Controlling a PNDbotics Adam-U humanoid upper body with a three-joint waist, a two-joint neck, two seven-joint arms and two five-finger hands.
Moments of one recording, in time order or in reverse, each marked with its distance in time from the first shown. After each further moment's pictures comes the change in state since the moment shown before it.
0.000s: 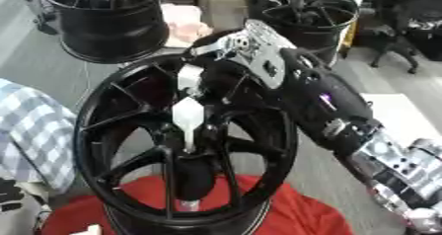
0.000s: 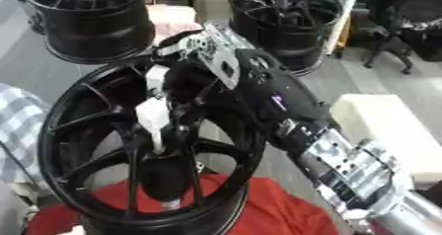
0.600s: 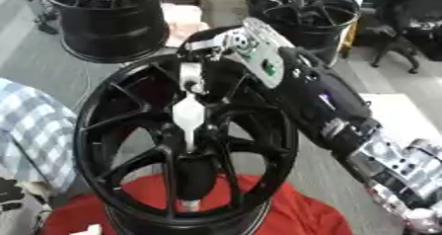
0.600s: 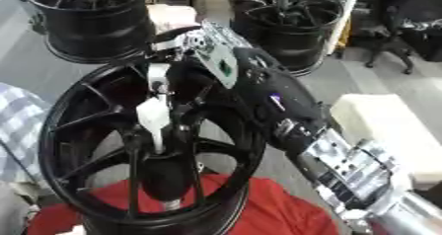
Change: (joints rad) left arm 0.000 0.000 -0.002 0.000 0.000 -0.001 -0.003; right arm -0.018 -0.015 0.002 -0.057 -0.055 -0.012 -0.045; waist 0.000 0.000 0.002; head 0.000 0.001
